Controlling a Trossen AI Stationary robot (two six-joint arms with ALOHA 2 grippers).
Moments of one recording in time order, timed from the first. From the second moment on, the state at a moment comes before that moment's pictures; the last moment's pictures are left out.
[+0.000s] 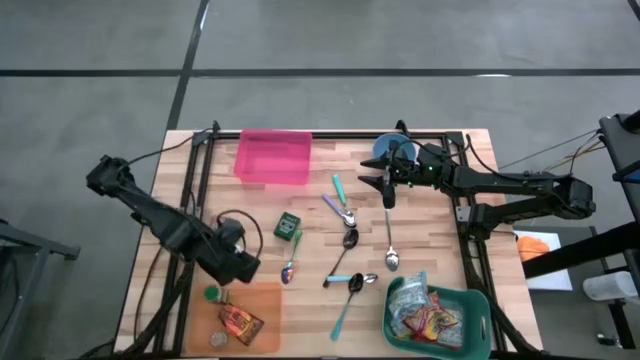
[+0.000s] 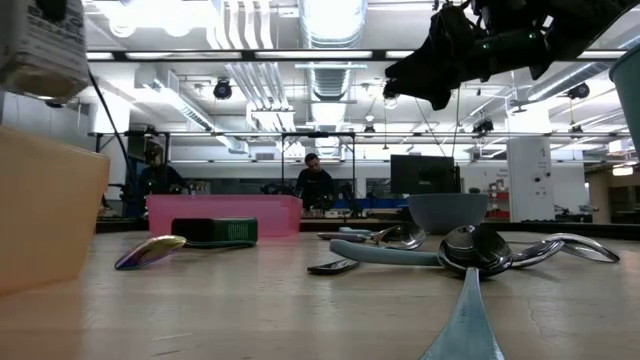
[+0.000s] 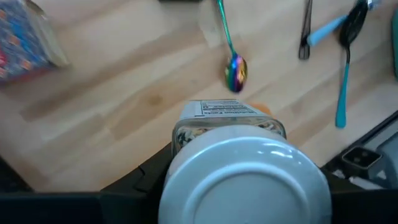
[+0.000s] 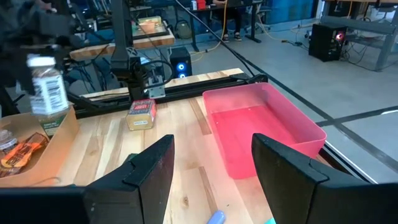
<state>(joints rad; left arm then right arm) -0.61 1.32 1.21 -1.19 -0.18 -1.68 -0.36 1.12 0.56 0.40 -0.18 0.10</state>
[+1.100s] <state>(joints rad) -0.71 1.69 1.25 -1.01 -0.16 -1.67 -0.36 1.12 0.56 0.40 -0.18 0.10</state>
